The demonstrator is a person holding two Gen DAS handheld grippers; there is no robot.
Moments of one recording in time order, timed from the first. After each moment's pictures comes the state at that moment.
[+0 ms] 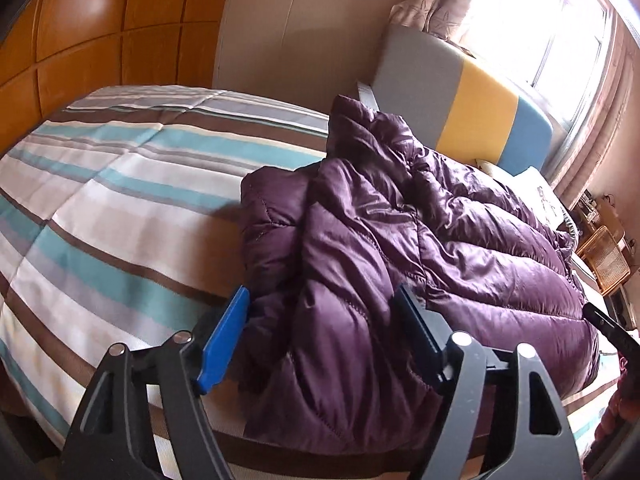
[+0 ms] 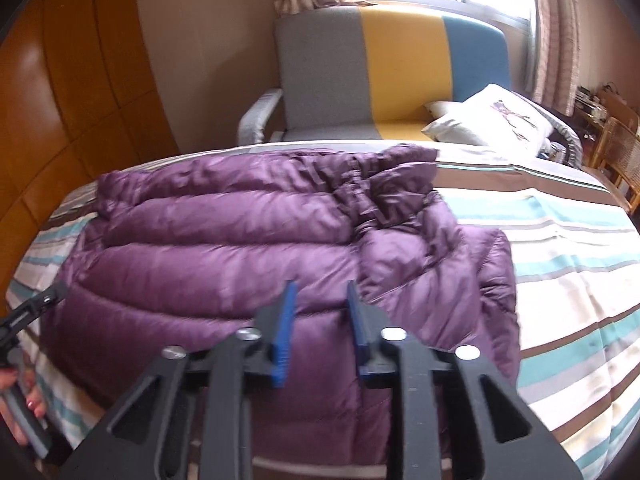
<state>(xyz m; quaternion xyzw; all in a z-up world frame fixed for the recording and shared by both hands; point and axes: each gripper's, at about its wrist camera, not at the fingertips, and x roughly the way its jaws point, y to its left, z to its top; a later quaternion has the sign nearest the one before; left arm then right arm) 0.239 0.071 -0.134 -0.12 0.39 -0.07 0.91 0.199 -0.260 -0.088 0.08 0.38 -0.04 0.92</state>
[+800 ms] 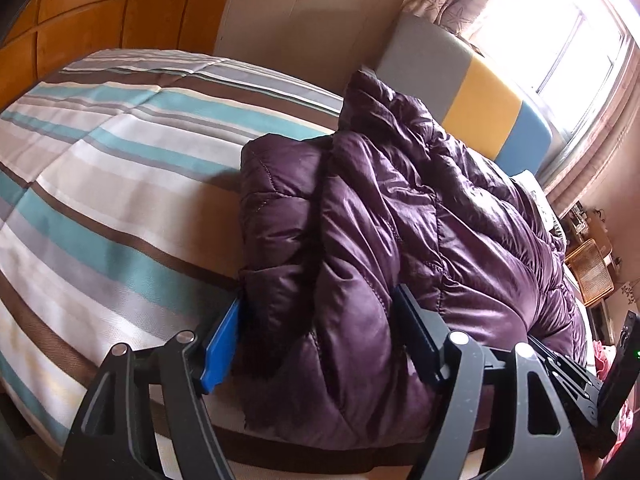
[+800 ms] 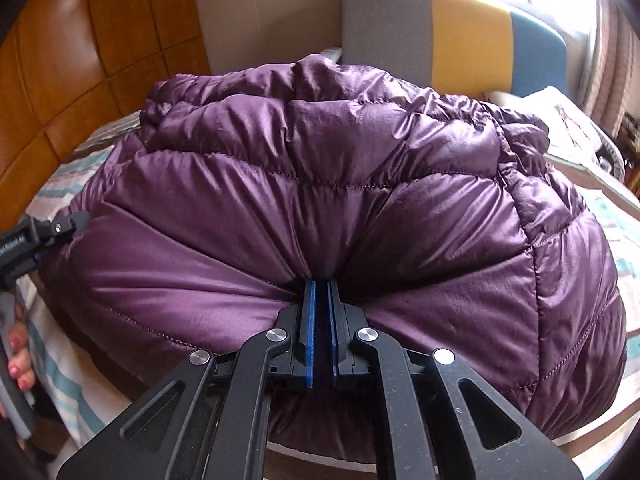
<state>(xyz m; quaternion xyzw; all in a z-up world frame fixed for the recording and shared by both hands) 0.248 0.078 -0.151 -0.17 0.42 -0.09 0.89 0.220 -0.179 -0.136 0.03 0.43 0.01 0.90</state>
